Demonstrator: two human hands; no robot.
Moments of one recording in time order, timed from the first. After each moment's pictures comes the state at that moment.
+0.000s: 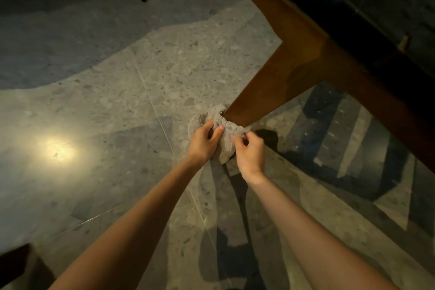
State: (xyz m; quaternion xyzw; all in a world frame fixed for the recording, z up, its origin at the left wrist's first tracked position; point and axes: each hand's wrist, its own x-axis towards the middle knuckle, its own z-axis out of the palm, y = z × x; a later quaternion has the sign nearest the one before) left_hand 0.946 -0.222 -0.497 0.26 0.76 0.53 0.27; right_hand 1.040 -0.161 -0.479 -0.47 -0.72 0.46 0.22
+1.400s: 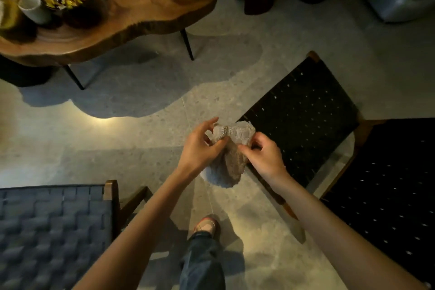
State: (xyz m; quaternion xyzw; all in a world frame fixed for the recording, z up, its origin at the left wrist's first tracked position) left_hand 0.956 -0.297 0.162 0.20 0.82 0.49 0.24; right_hand 1.055 -0.162 0.159 -0.35 -0.75 0.56 0.02
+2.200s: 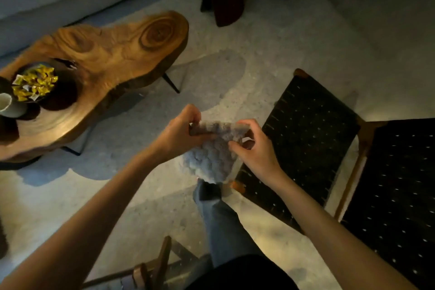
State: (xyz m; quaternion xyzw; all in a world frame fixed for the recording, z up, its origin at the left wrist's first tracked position) left_hand 0.687 -0.185 0.246 0.43 0.80 0.32 0.27; right_hand 0.860 -0.070 0.235 -0.32 -0.72 0.61 0.11
